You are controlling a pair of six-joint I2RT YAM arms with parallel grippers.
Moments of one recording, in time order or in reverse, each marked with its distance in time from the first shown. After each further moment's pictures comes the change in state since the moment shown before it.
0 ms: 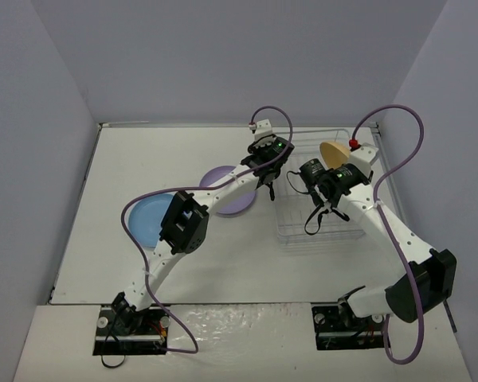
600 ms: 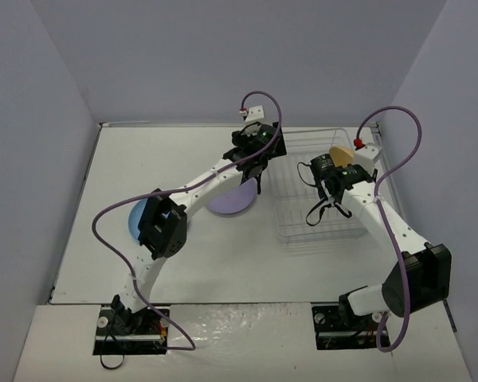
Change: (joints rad) left arm 0.025 -0.224 -0.218 0.110 0.105 0.081; right arm -0.139 0.025 -0.079 0.205 -0.017 -0.212
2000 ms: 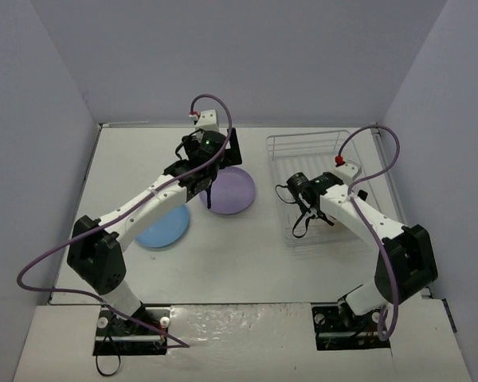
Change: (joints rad) left arm 0.118 -0.587 -0.608 0.092 0.061 0.182; right arm 0.153 0.106 -0.087 -0.062 -0.114 0.365
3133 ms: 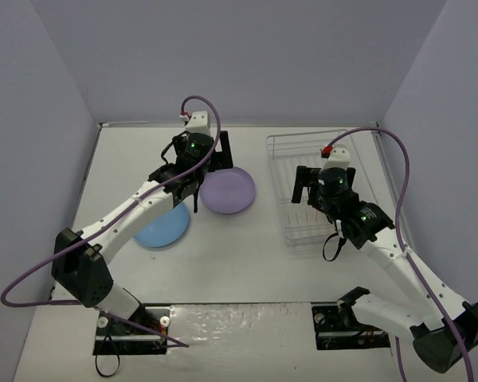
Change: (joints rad) left arm 0.027 -0.115 -0.081 -0.006 0.069 0.069; right arm 0.033 -0.484 -0.135 0.643 -0.698 -0.851
